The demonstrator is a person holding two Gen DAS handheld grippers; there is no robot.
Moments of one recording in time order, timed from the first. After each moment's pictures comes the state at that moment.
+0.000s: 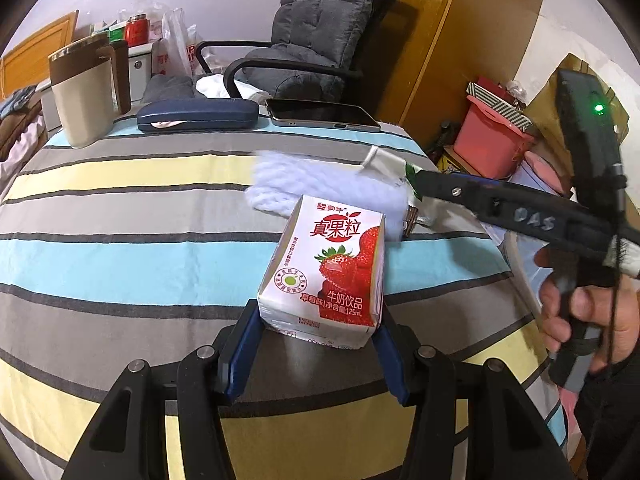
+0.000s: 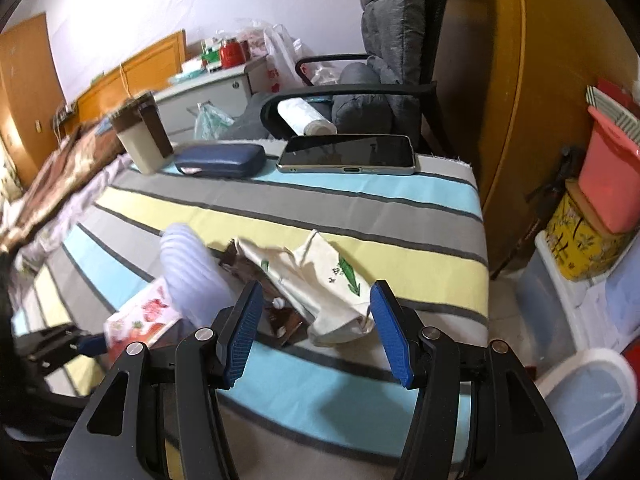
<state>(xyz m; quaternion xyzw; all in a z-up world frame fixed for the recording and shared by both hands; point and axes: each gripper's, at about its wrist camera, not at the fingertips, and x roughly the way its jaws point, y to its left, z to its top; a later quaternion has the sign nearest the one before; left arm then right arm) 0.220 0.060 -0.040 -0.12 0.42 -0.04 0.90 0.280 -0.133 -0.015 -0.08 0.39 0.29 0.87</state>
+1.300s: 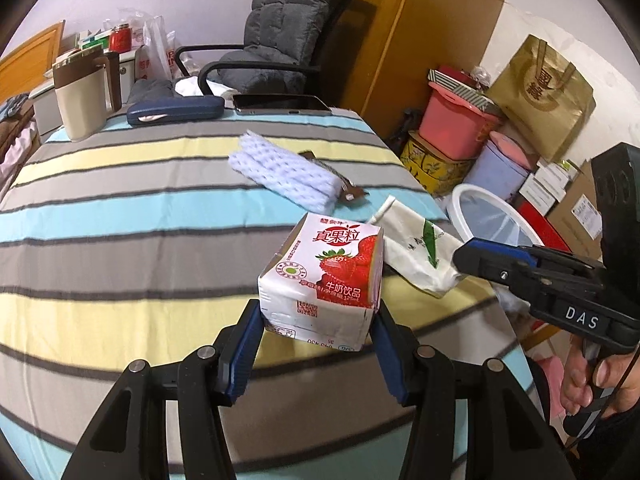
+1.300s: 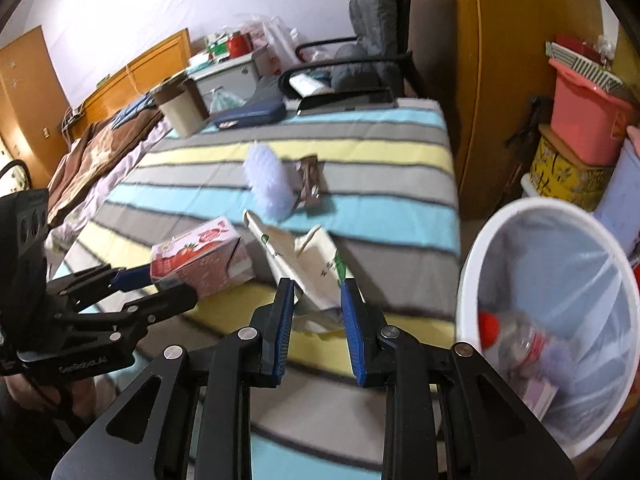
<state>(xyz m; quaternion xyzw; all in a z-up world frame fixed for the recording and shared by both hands) 0.147 0.020 -0.025 -0.10 0.42 -0.07 0.90 0.183 -0.174 -0.013 -0.03 0.44 0.28 0.85</state>
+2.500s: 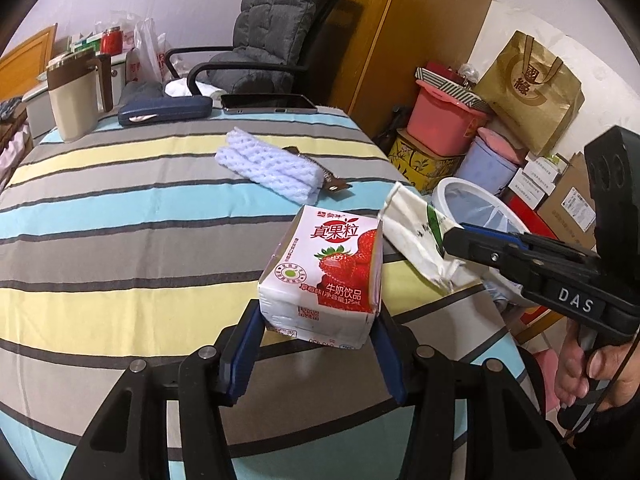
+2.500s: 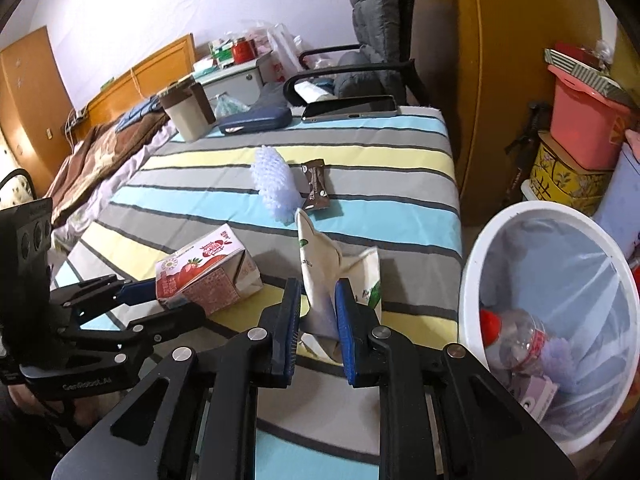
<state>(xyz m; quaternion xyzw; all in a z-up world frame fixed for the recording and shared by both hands) 0.139 0.013 -0.022 -0.10 0.41 -0.09 0.90 0.171 -0.180 -0.009 -0.03 0.41 0.28 0.87</state>
